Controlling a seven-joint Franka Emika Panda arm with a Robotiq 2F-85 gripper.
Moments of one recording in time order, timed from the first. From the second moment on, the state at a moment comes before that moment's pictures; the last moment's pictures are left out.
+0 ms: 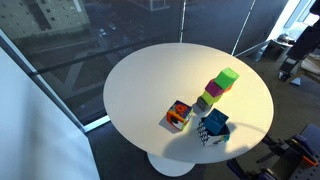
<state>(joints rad) 0.02 -0.58 -0.01 -2.53 -0.02 1.91 0.00</state>
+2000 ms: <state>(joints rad) -0.09 -0.09 -0.07 -2.21 -0.03 2.06 0.16</state>
